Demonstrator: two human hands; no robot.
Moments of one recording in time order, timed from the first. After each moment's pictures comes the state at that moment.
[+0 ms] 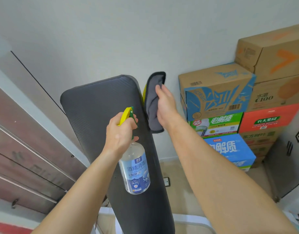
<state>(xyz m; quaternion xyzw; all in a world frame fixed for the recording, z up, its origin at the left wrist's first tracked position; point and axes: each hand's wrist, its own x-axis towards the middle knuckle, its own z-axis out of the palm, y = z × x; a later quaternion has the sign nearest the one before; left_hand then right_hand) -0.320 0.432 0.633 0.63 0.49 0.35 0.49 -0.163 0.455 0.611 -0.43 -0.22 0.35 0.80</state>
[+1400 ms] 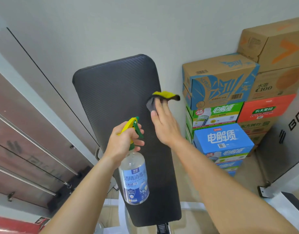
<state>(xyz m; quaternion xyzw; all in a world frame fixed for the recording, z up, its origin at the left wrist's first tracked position) -0.412 0.449 0.586 0.64 0.45 0.26 0.57 -0.246 0.429 0.519 -0.73 -0.50 0.05 0.46</state>
